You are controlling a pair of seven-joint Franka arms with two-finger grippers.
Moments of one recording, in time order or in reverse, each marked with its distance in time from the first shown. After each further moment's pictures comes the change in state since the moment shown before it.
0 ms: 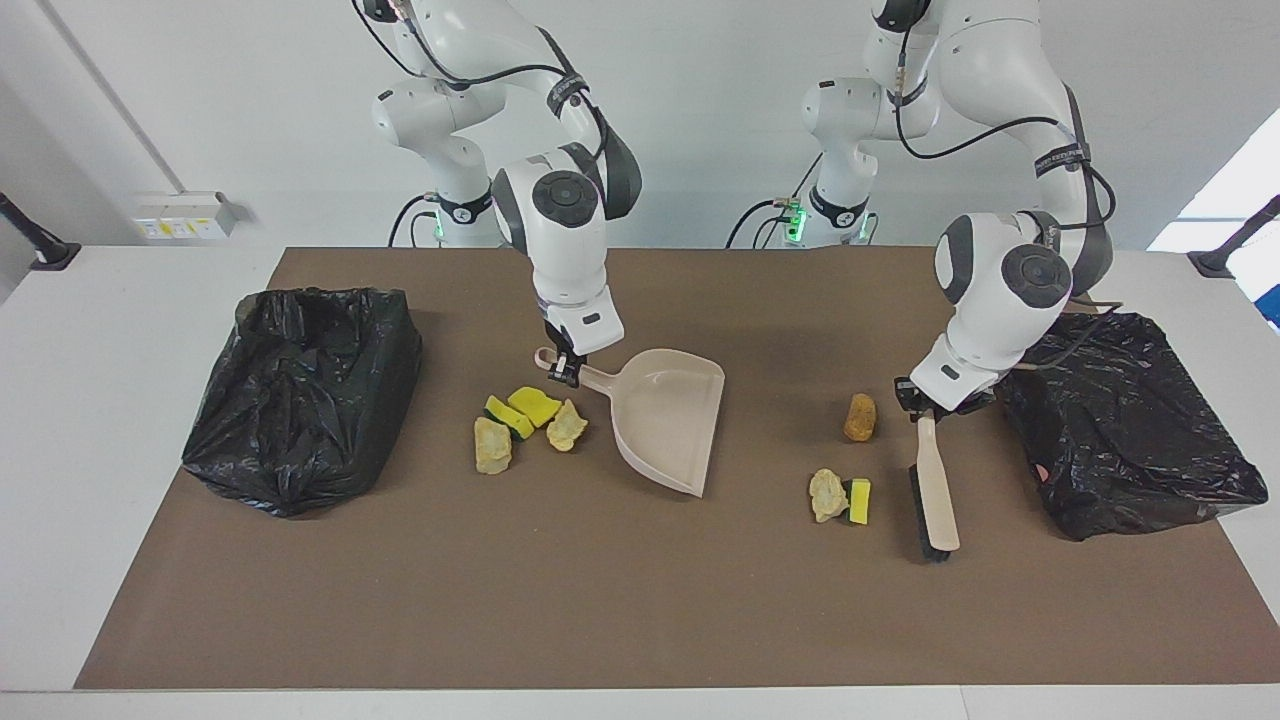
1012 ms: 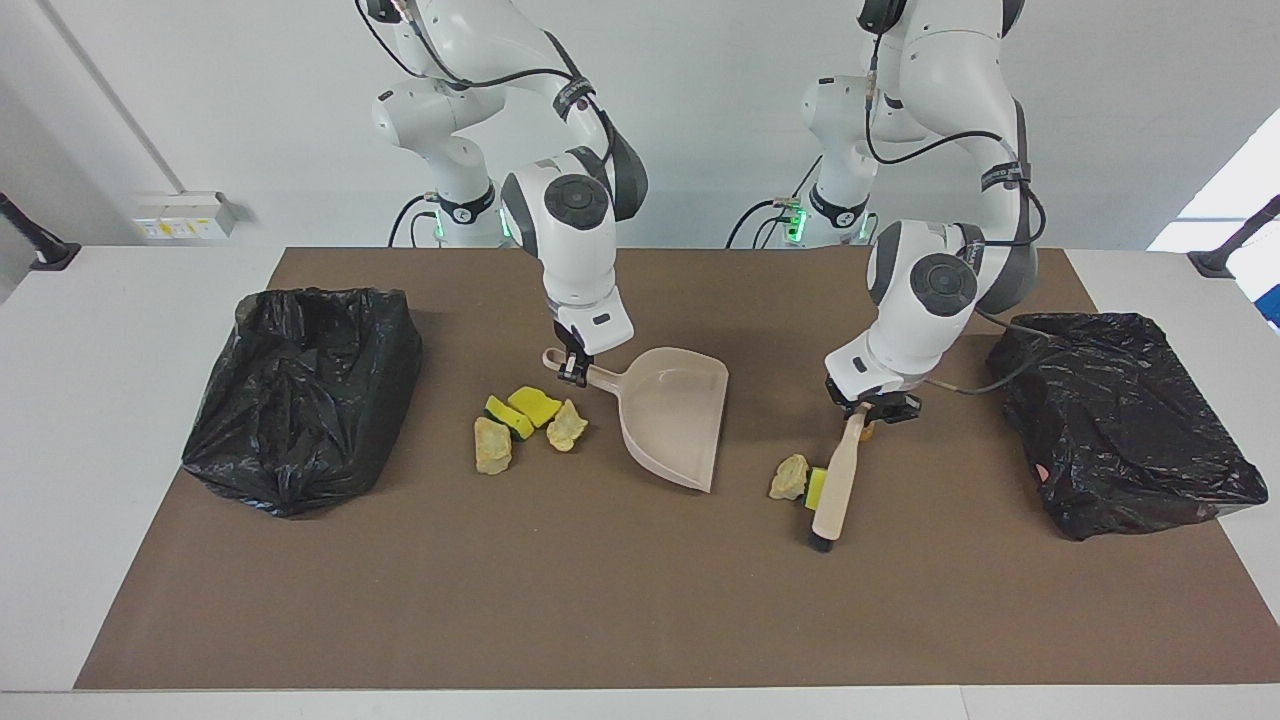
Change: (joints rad) left arm -0.147 0.009 -0.032 -0.029 -0.087 0.012 0.202; right arm 0.020 0.004 0.001 -0.017 -0.001 0.021 0.000
